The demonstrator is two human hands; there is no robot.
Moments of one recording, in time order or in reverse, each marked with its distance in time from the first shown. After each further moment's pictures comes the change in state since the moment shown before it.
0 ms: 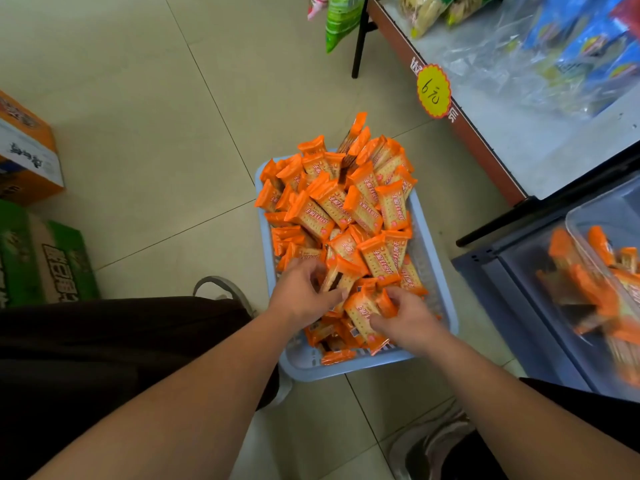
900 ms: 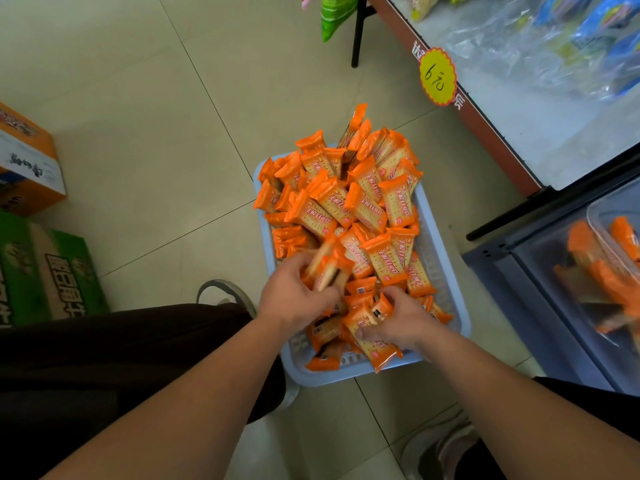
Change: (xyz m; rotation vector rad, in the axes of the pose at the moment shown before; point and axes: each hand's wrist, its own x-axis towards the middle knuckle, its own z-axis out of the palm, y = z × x) left_hand -0.004 0.000 -0.014 -0.035 0.078 -0.054; right_hand 0.023 0.010 0.010 0.091 -0.184 0.129
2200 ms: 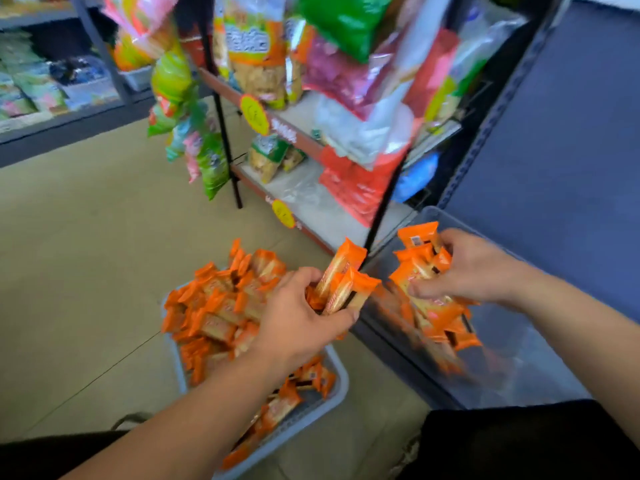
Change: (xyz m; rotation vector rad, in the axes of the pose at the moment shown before) left_hand -0.125 0.251 0.028 -0.097 -0.045 0.624; right_hand -0.304 -0.041 -0.259 -0.348 0.693 -0.173
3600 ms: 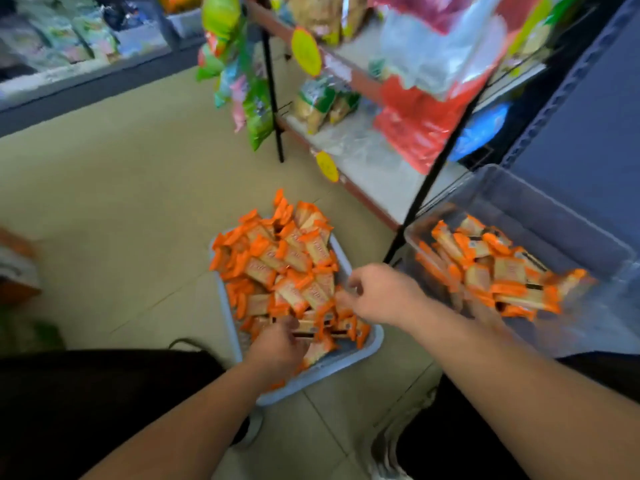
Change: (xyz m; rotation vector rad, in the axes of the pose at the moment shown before) left_hand -0.085 -0.169 -0.021 0.336 -0.290 -0.516; right_hand 0.006 -0.076 0.195 -0.233 -0.247 -0.290
